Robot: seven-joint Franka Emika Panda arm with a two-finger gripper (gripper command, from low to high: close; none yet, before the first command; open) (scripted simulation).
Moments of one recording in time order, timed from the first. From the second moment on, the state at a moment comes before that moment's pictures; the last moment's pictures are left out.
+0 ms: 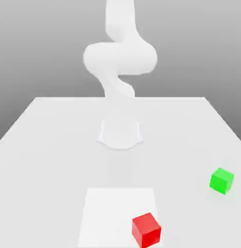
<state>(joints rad) -0.05 -0.72 0.05 -2.31 -0.02 2.33 0.90</state>
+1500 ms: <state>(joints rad) -0.18 0.37 0.26 -2.44 -0.28 2.80 2.26</state>
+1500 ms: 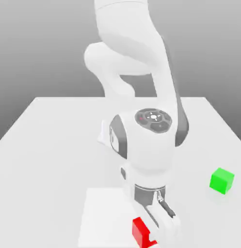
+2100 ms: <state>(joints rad) 0.33 0.00 0.64 -2.65 0.00 2.66 2.02</state>
